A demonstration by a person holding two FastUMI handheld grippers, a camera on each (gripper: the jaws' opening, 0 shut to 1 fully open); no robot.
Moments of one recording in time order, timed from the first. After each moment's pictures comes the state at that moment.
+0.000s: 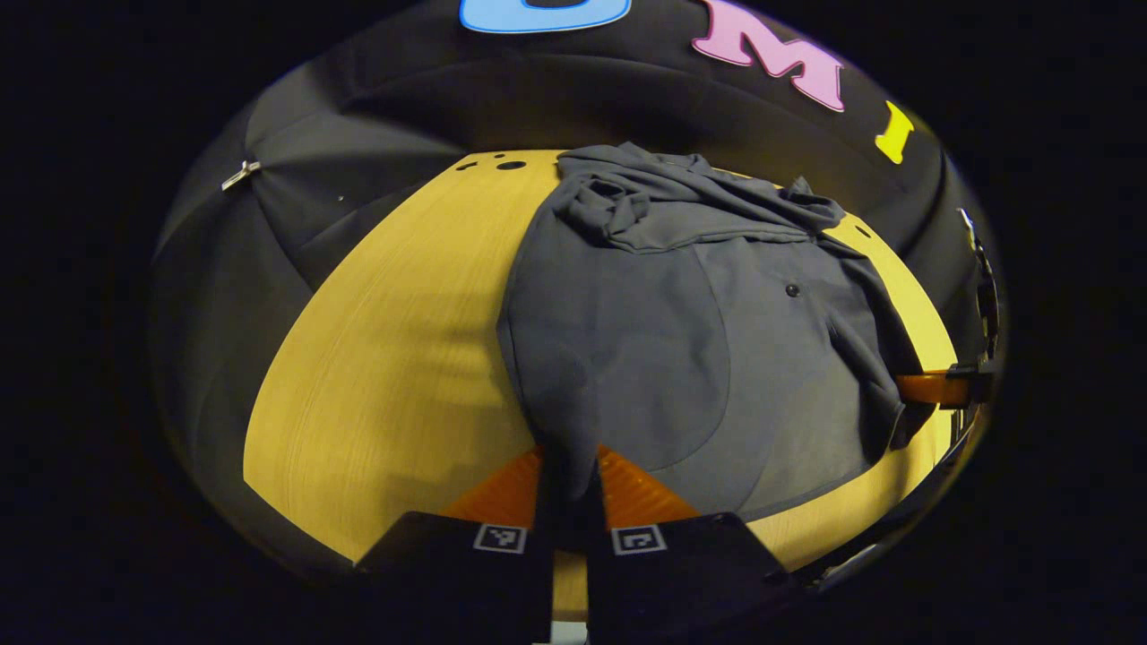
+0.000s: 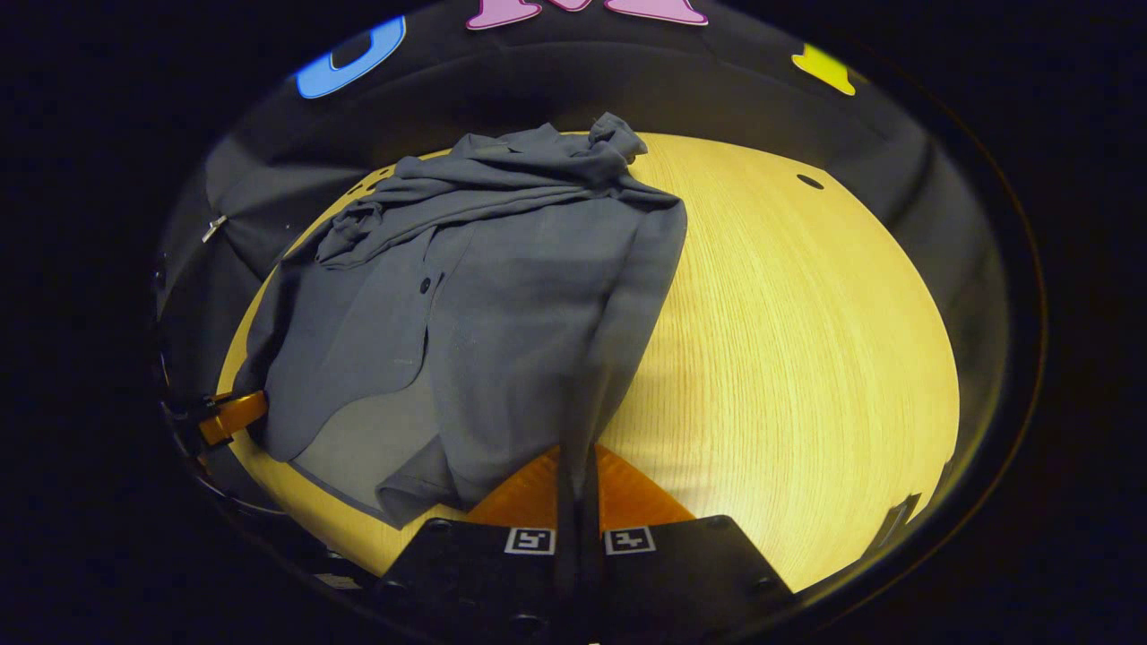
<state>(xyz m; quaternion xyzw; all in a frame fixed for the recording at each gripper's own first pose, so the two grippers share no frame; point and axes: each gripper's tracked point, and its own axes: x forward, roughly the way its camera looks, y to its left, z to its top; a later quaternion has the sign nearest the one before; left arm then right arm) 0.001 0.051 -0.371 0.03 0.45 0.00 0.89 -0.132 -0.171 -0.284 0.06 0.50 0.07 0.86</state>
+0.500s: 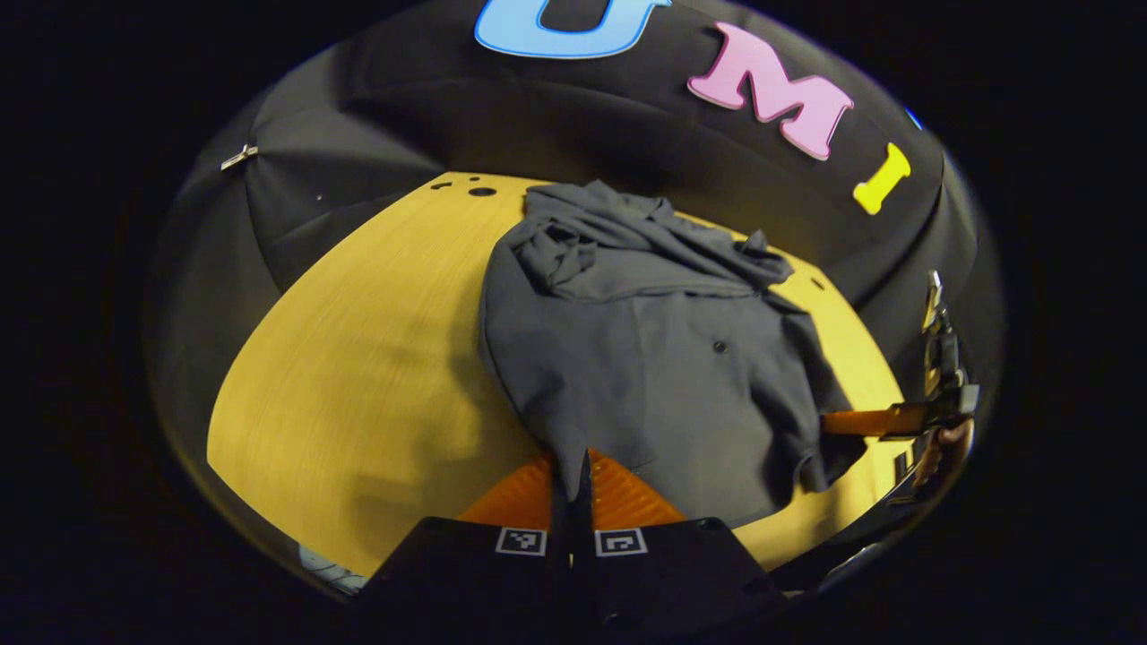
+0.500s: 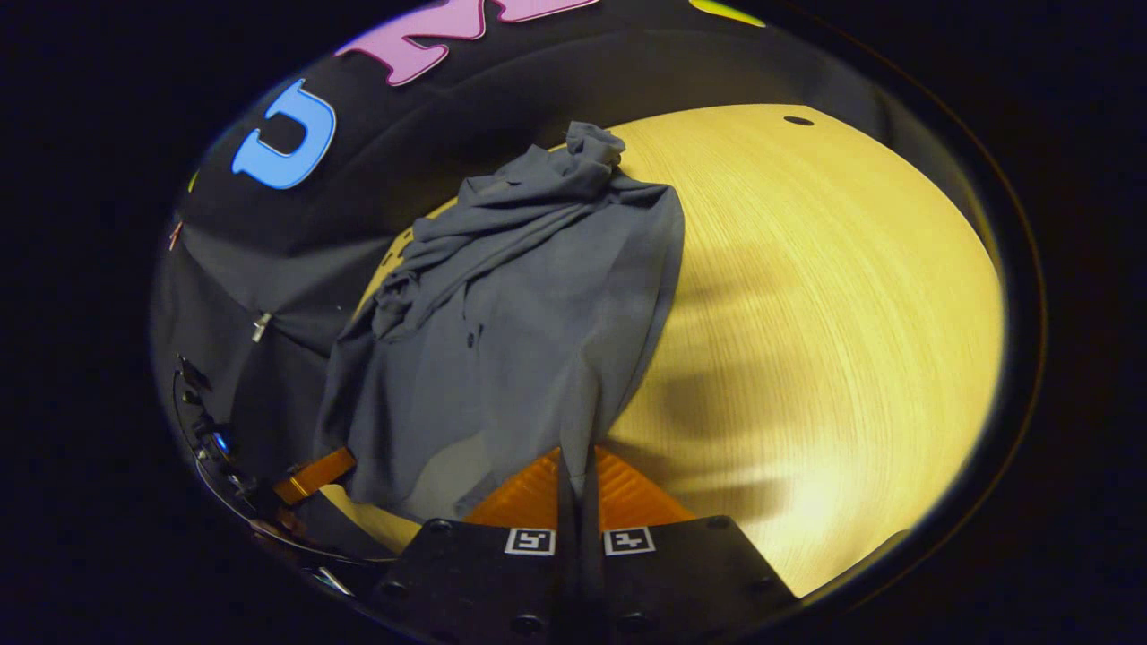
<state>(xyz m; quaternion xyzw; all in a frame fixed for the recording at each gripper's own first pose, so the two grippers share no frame) 0.014 -0.006 -0.315 -0.09 0.39 -0.05 0.92 -0.115 -0.148 -0.250 0.25 0.48 0.11 0.84</state>
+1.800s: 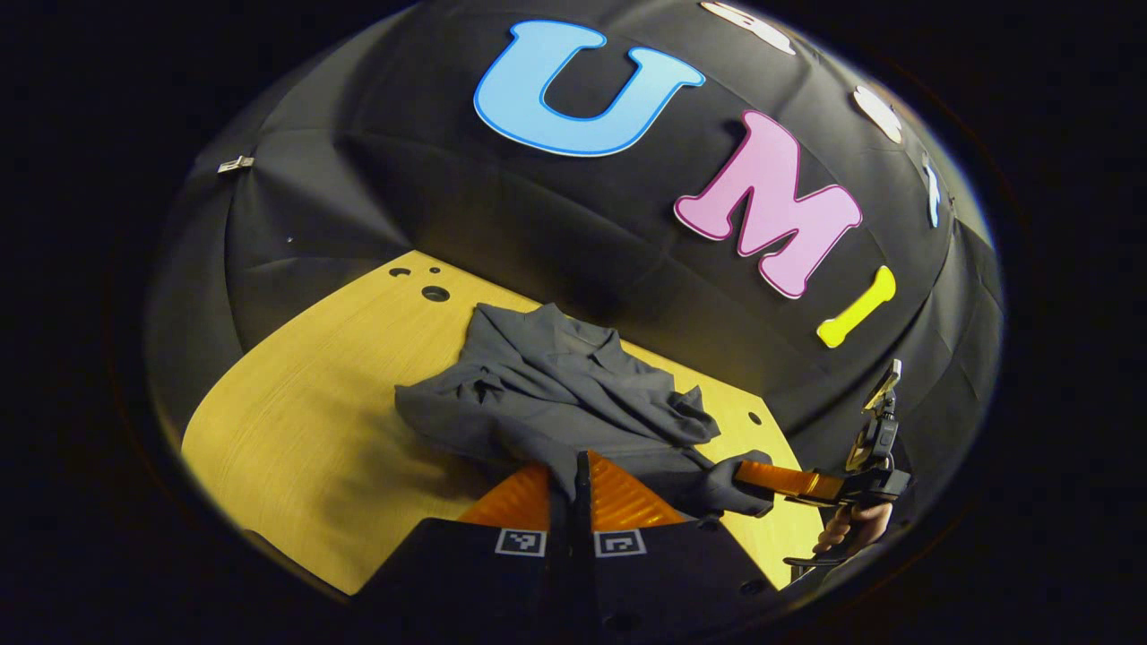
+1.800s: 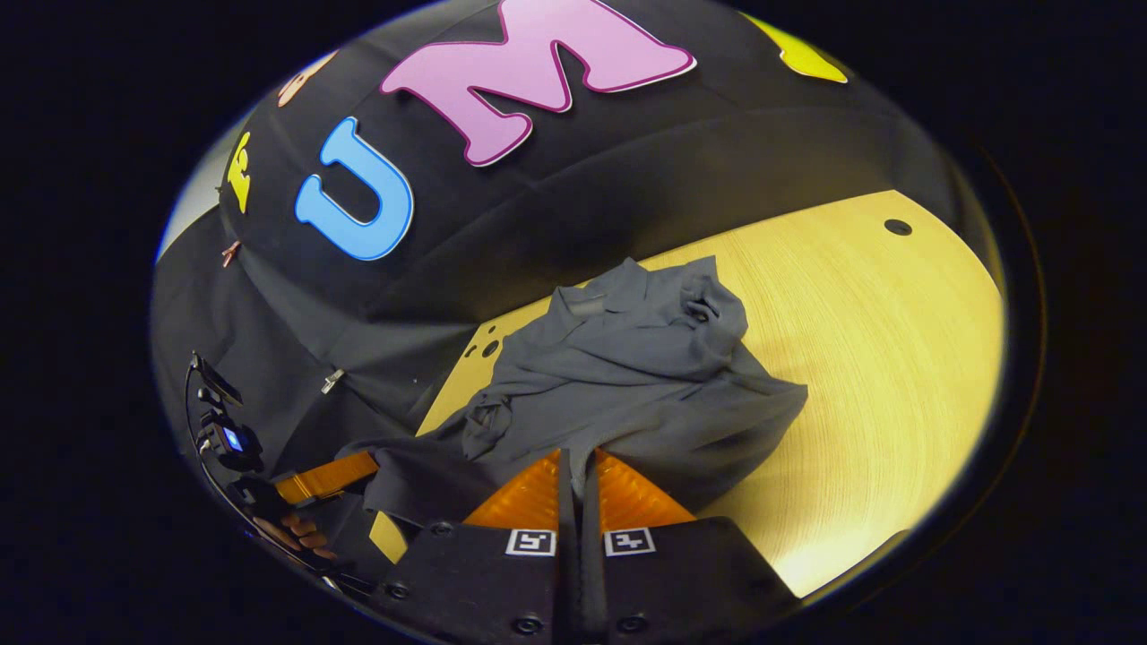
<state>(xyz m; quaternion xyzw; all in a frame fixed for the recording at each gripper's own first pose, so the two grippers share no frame) 0.133 -0.037 -0.201 -0.19 0.26 -0.07 0.95 0.028 -0.128 -0.149 0.27 0.33 0.18 0.89</state>
